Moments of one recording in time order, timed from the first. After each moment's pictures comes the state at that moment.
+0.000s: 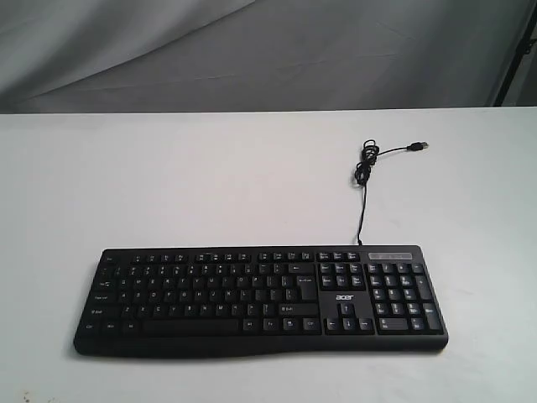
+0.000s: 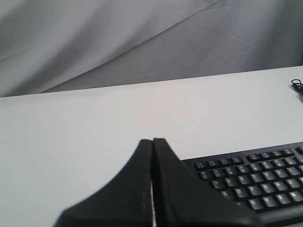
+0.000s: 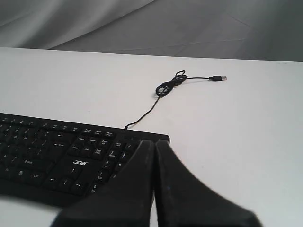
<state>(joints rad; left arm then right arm) -0.20 0.00 0.00 0.04 0.26 -0.02 0.33 0.01 0.00 -0.17 0.33 0.23</state>
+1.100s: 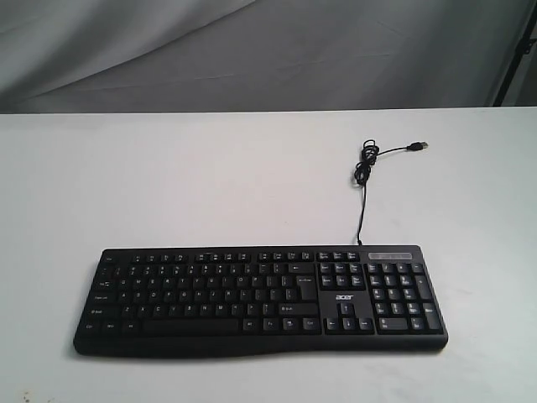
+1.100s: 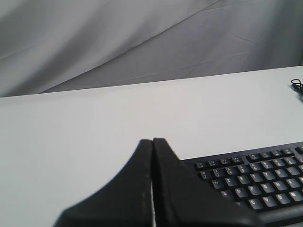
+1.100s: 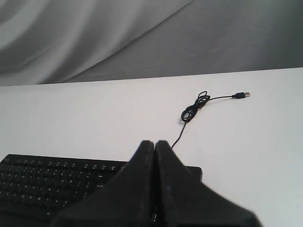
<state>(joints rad) -0.20 0.00 0.00 0.04 0.26 -0.02 0.33 0.21 -0.23 -0.01 0.34 0.23</state>
